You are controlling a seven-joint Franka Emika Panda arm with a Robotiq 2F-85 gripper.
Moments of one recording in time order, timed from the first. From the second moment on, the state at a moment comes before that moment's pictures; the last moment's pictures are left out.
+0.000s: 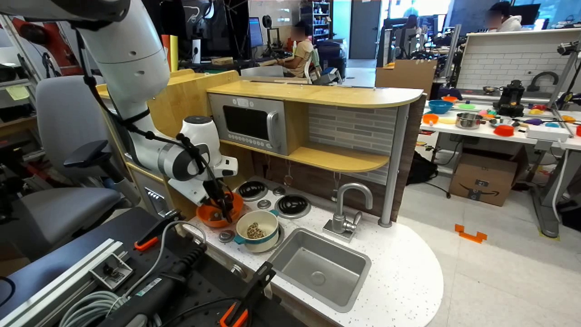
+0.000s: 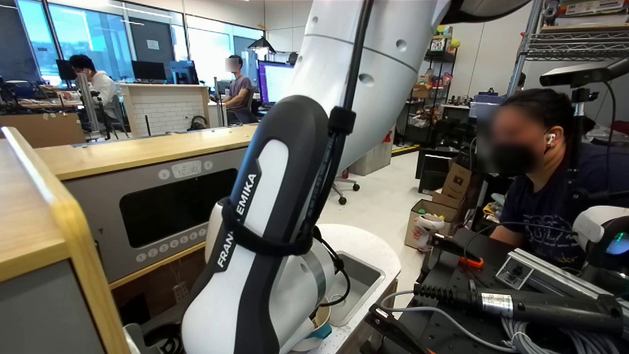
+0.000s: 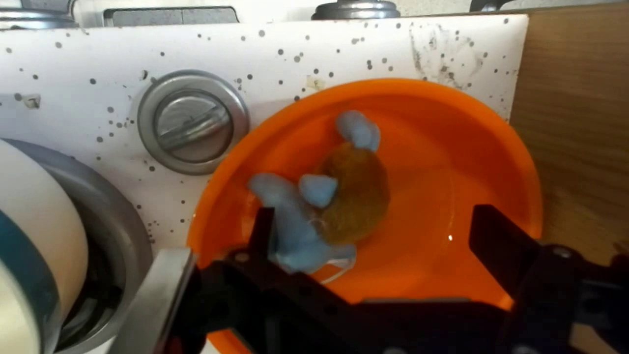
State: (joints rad) arm 0.39 1.07 0.11 -1.83 0.21 3.01 0.18
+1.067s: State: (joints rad) arm 0.41 1.12 0.08 -1.73 0.16 3.01 0.20
